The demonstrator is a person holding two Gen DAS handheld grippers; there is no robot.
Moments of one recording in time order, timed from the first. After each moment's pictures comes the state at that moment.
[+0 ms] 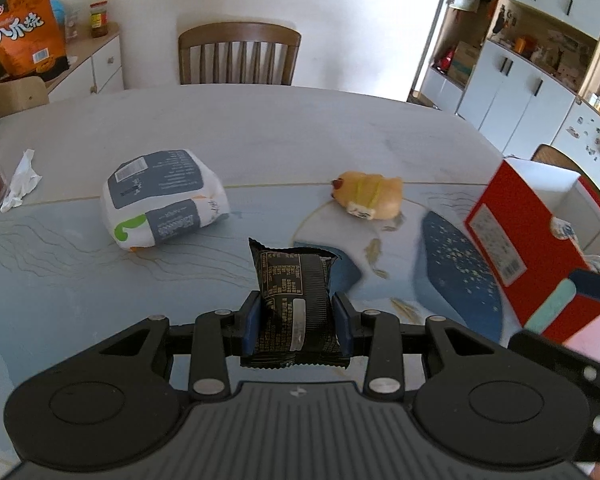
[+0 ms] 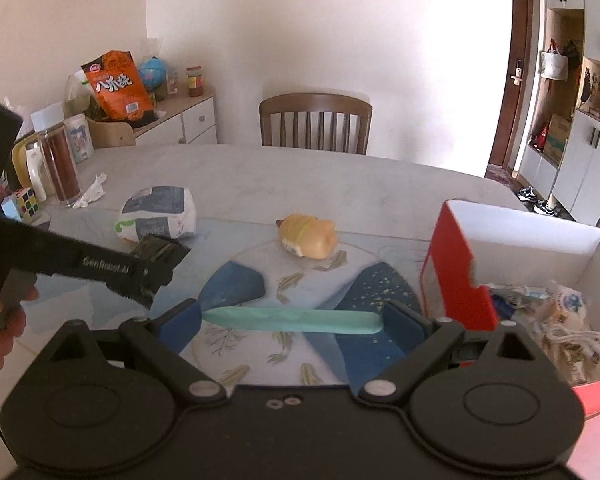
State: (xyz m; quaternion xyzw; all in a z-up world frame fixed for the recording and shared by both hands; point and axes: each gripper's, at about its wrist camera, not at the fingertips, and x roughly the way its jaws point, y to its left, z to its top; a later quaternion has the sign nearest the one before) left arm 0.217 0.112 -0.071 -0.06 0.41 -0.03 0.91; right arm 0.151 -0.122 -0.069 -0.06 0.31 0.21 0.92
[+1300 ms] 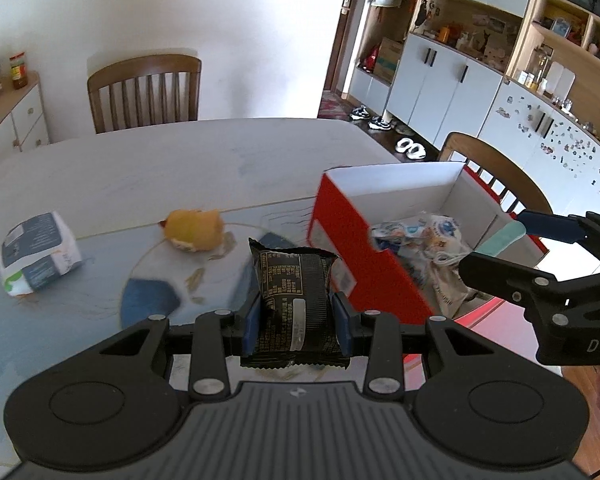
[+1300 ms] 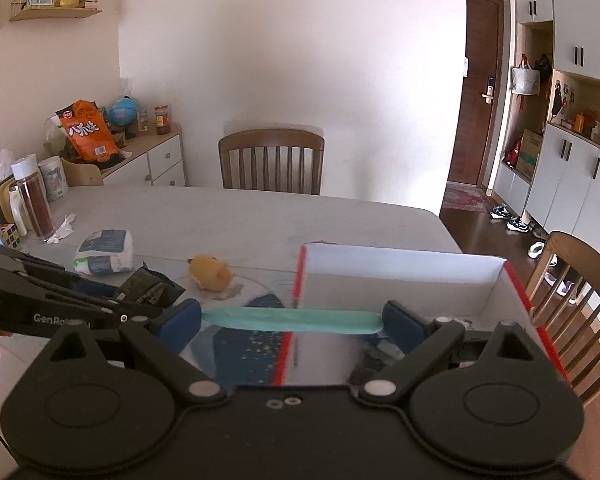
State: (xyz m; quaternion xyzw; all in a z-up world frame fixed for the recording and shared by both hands) left arm 0.201 -0.037 -0.013 -0.03 0.39 -0.12 0.91; right arm 0.162 -0.258 -0.014 -0.05 0.28 0.19 0.94
